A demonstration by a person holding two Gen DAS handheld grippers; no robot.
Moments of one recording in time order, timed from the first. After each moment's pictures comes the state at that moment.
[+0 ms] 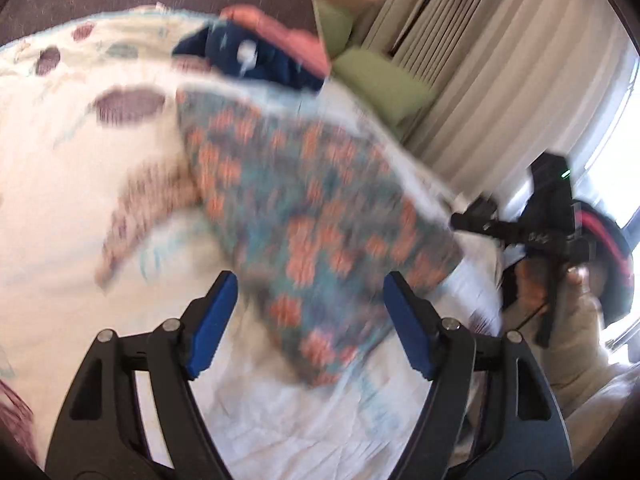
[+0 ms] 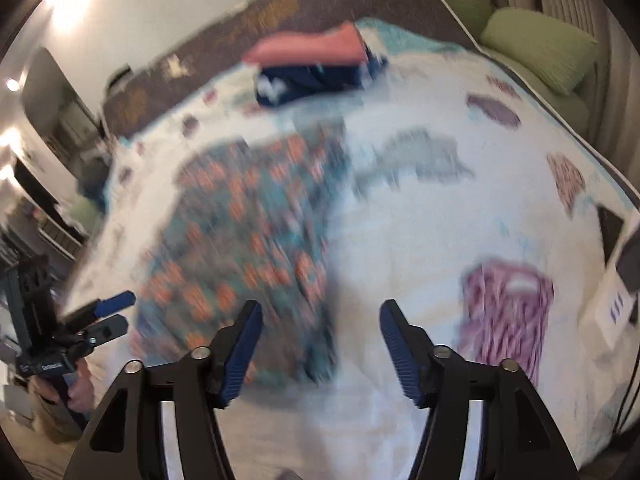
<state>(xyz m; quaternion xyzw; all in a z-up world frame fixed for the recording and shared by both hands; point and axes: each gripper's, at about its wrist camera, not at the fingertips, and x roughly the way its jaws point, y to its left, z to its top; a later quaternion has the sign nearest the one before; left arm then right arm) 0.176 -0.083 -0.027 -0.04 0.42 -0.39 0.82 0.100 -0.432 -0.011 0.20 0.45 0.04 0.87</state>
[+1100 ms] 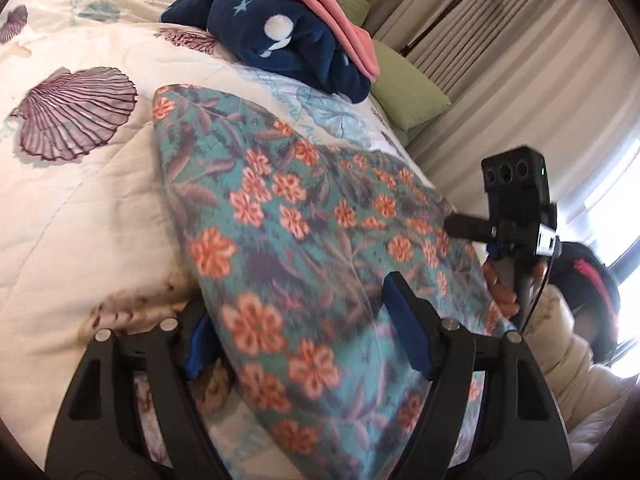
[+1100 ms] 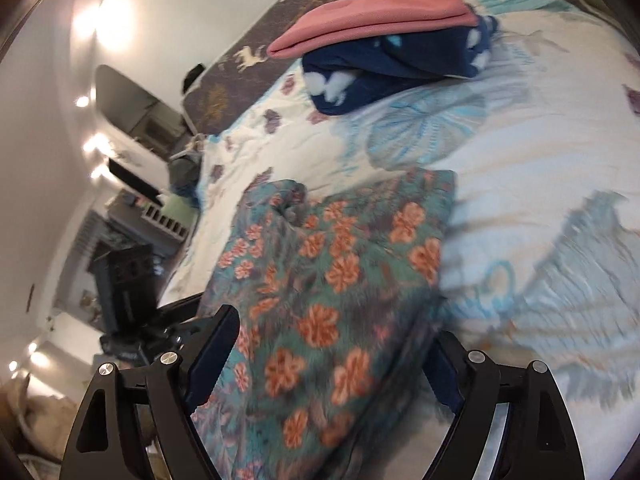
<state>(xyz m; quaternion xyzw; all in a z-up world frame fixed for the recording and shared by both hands) 0.322 -0.134 -0.095 -0.09 0.48 -0.42 0.77 0.270 -0.443 -0.072 0.28 0.45 0.27 0.81</state>
